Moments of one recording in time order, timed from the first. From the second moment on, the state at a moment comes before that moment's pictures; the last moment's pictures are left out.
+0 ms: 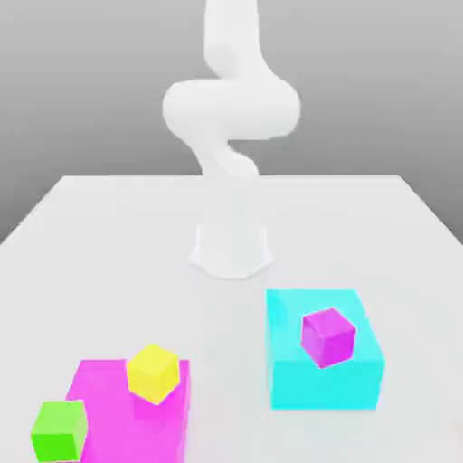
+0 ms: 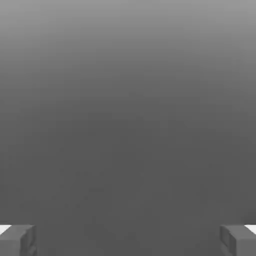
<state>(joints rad) 0.04 -0.71 0.01 -2.29 0.00 2.32 0.76</state>
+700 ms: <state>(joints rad) 0.30 0.06 0.17 -2.20 -0.06 2.50 0.44</state>
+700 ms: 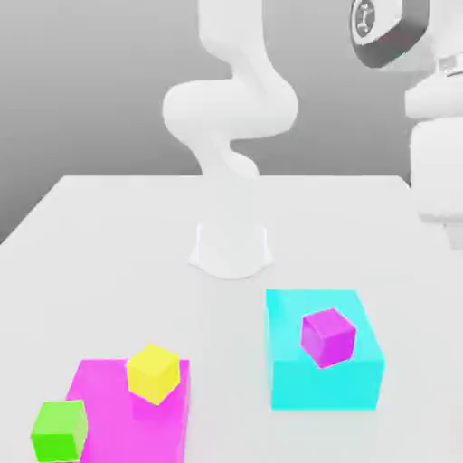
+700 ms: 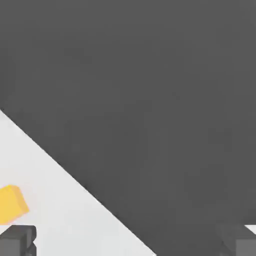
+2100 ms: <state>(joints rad) -0.06 -0.08 -0.15 -2.56 -0.03 2.48 0.64</state>
